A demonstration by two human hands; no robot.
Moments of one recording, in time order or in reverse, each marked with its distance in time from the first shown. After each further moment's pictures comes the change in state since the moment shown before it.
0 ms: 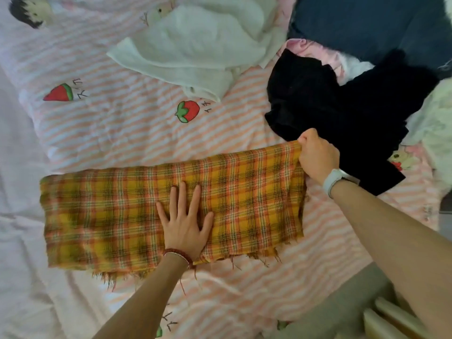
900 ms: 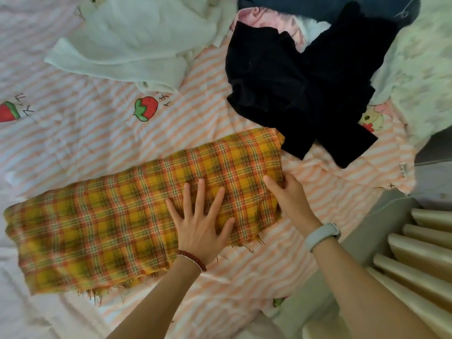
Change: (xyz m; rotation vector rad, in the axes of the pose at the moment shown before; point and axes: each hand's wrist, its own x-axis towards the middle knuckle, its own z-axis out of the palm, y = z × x) left_hand -0.011 0.062 0.005 0.179 -0.004 0.330; right_hand -0.113 0.024 0.043 1.062 -0.257 0.434
